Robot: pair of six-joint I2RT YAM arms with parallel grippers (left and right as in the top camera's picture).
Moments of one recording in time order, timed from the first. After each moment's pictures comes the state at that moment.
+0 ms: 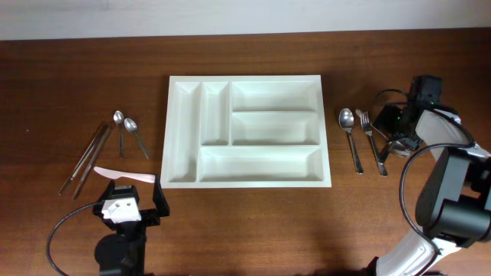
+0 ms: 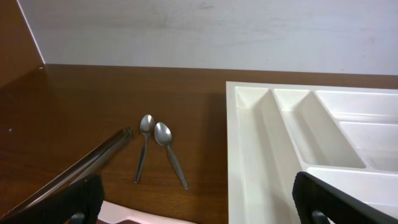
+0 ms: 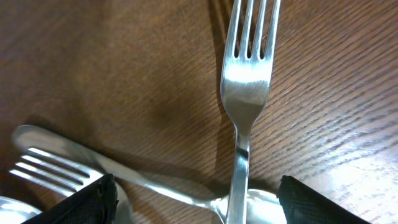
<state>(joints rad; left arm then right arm) 0.09 0.01 0.08 -0.23 0.00 -0.02 -0.31 1.94 1.26 -0.54 0.04 0.34</state>
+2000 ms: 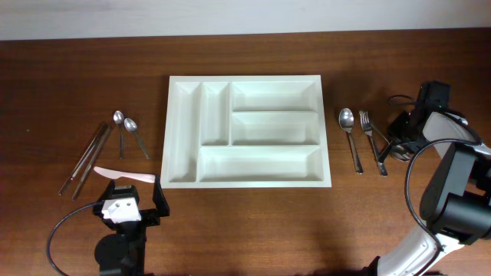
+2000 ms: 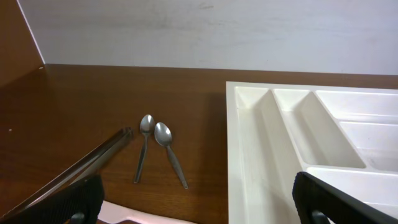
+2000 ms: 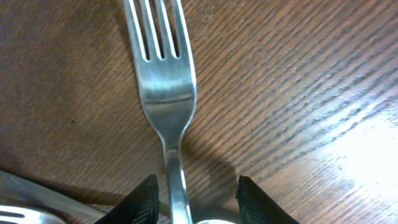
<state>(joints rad) 0.09 0.01 0.08 -0.23 0.00 -0.02 -0.37 1.98 1.26 -0.55 0.05 0.44</state>
